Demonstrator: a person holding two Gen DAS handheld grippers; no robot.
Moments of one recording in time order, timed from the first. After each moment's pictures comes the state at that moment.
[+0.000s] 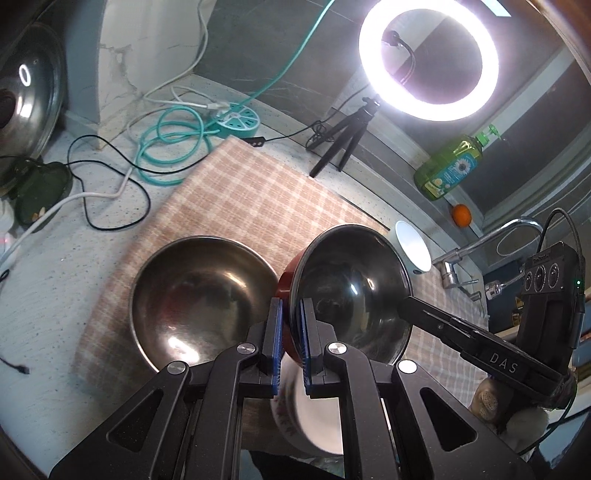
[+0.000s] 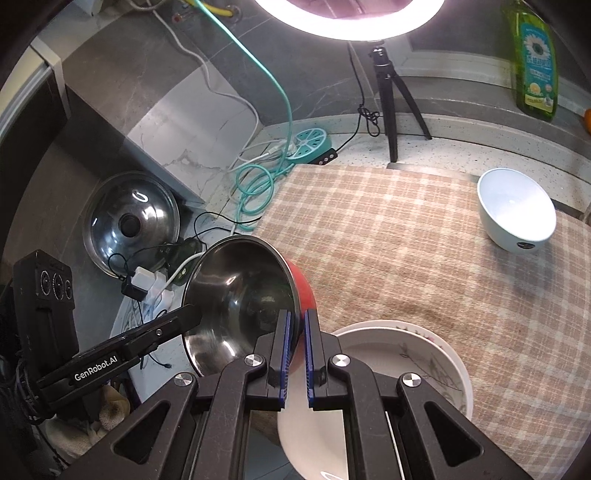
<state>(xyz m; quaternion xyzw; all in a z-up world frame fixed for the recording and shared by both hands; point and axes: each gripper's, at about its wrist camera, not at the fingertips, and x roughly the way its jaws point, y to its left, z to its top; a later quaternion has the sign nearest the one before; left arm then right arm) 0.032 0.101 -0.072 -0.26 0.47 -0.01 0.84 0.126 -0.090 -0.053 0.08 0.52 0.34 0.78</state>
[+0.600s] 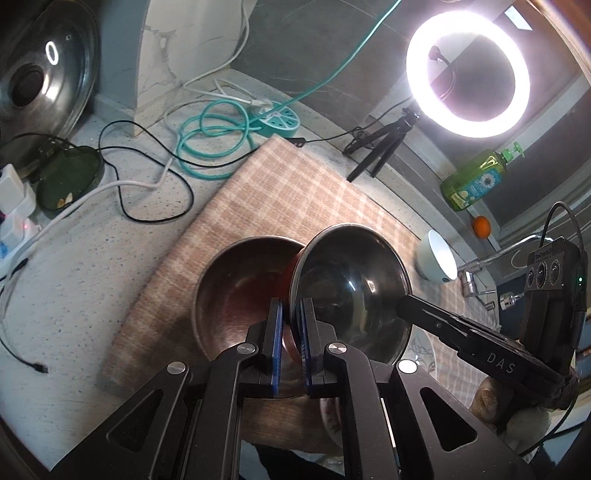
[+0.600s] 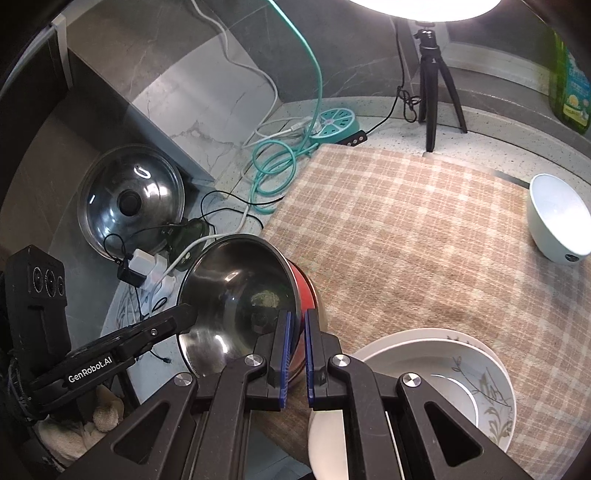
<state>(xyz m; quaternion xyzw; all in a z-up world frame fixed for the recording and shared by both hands) 0.022 0.148 -0.091 -0.27 0.48 0.02 0.83 0.124 -0.032 -0.070 0.05 0.54 0.35 0.76</state>
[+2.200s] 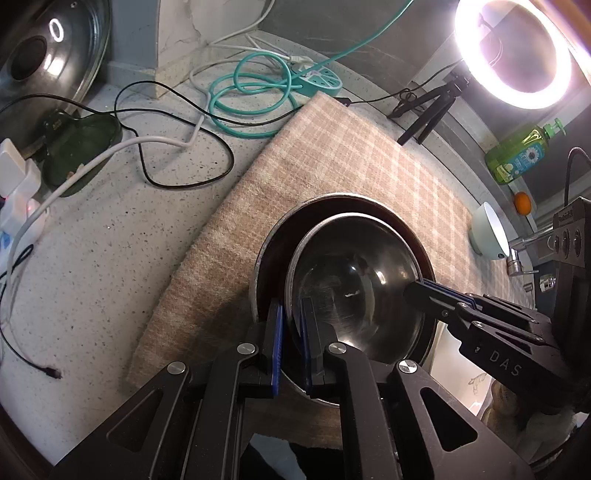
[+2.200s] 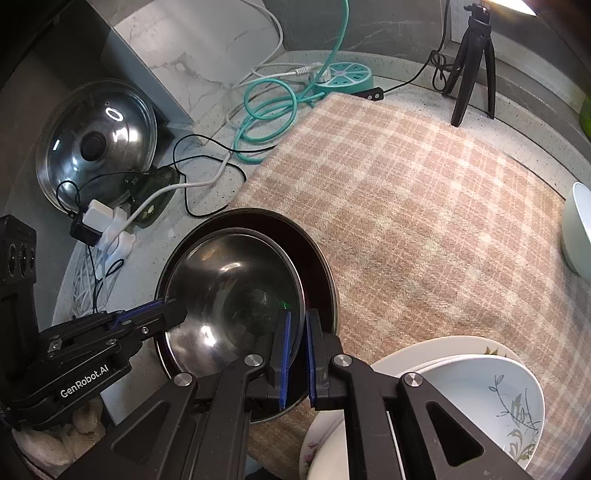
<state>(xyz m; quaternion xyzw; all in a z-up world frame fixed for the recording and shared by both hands) 0.023 0.166 -0.147 -0.24 0.54 0.05 0.81 0.119 0.030 -0.123 -0.05 0.57 0.33 0.75</state>
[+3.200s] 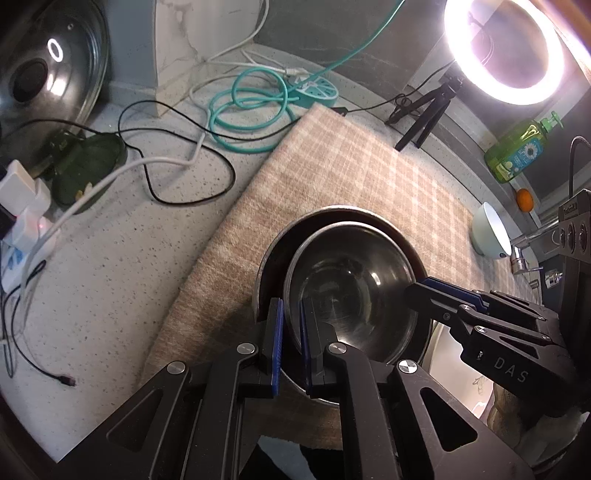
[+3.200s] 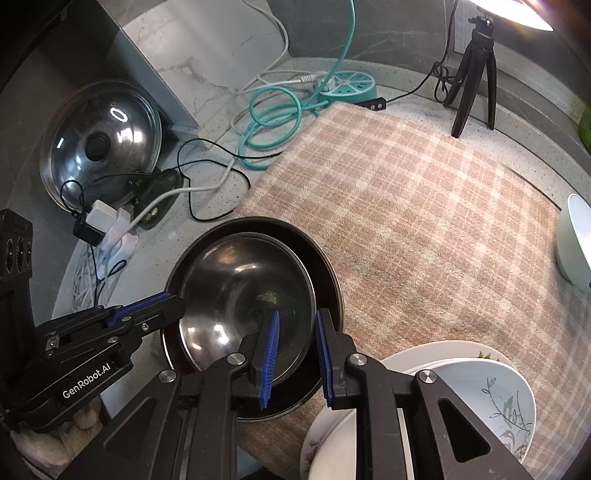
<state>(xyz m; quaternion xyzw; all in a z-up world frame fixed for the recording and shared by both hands) 0.023 0.164 -0.132 -0.21 0.52 0.06 0.82 0.115 0.029 -0.111 -0.06 0.56 0.33 0.76</state>
